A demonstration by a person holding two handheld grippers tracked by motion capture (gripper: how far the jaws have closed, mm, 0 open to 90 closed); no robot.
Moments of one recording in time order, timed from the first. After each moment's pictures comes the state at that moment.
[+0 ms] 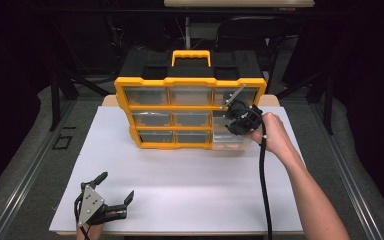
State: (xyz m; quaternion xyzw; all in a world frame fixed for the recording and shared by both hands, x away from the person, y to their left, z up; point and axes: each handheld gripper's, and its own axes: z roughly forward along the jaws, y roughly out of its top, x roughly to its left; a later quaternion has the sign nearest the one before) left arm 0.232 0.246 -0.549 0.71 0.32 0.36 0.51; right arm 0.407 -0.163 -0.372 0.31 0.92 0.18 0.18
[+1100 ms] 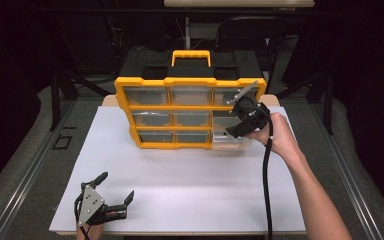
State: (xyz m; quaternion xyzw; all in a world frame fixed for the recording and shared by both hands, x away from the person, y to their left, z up) left arm 0.232 0.245 -0.549 0.71 0.33 0.36 0.51; right arm 0.396 -0.176 -0.356 0.33 0.89 0.23 0.19
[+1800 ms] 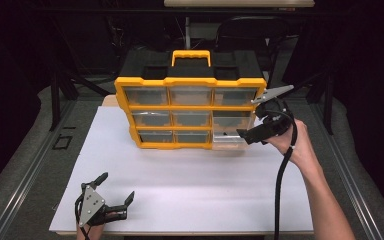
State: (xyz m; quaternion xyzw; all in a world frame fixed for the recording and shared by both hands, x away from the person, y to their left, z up) left arm 0.231 0.244 -0.550 0.71 0.32 0.36 0.51; right arm 0.363 -0.218 -0.343 0.36 0.85 0.31 0.23
